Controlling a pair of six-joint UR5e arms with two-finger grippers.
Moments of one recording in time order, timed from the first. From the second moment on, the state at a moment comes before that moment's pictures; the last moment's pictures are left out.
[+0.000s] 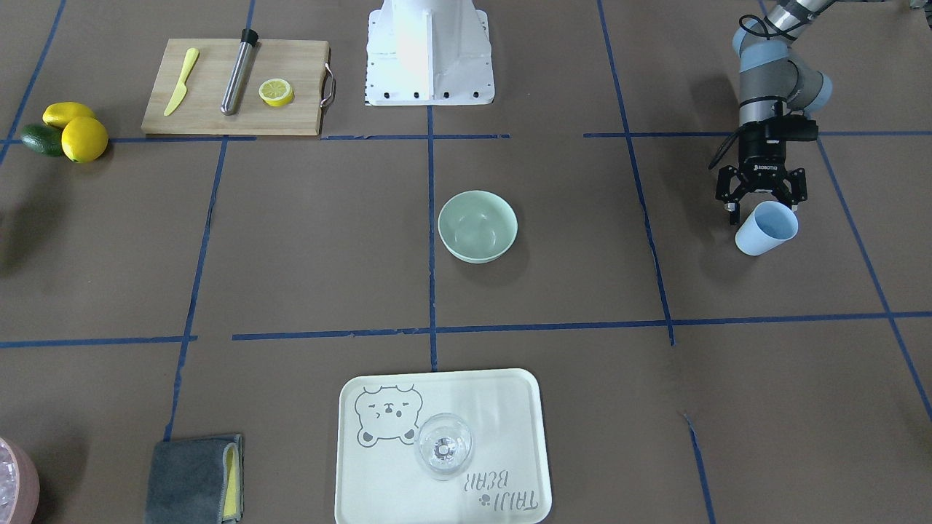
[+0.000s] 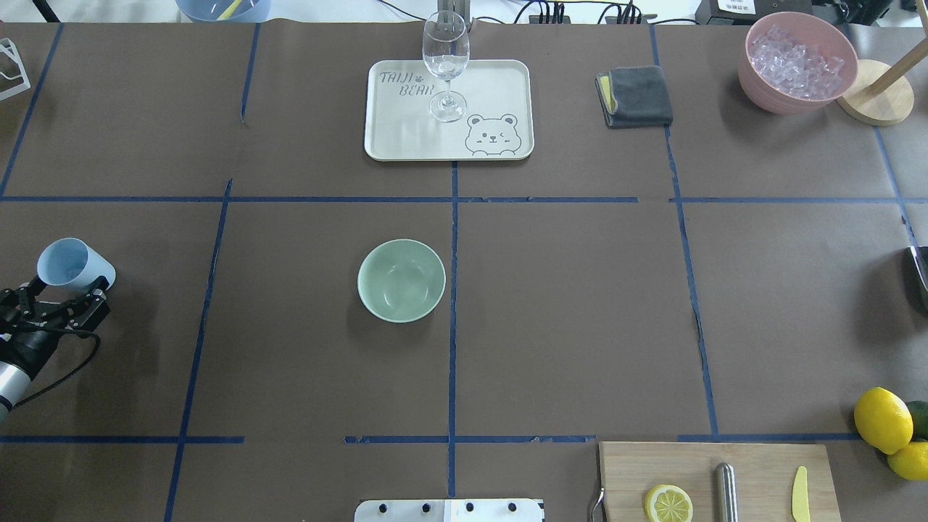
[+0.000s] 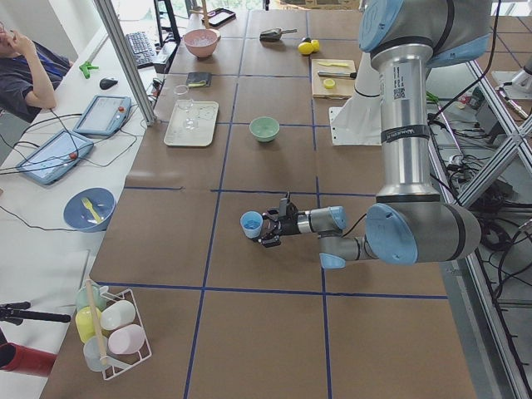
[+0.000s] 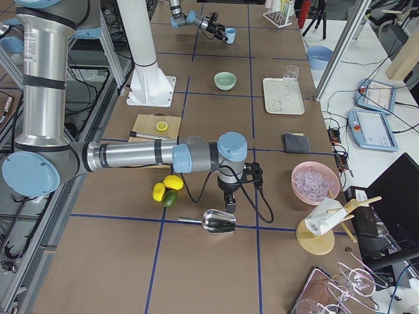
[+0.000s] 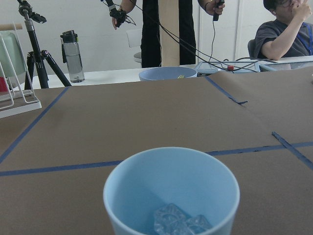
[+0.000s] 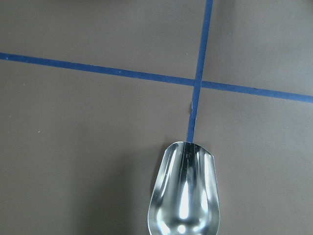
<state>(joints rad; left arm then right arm) -0.27 -1.37 -1.36 -3.14 -0.65 -1.09 1.48 -1.68 1.79 -1.56 2.31 0.02</state>
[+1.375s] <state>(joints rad) -0.37 -1.48 -1.27 -3.10 -0.71 -1.09 1.48 -1.68 1.79 -1.56 2.31 0.02</state>
